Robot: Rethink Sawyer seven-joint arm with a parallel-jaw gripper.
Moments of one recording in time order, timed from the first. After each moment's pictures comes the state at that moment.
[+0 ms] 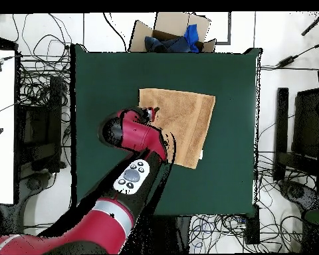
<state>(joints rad) 0.27 -0.28 -0.47 1.50 0.46 0.14 1.38</state>
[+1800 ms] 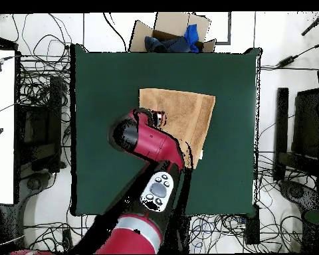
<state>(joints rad) 0.15 -0.44 -0.36 1.64 0.47 0.14 1.38</state>
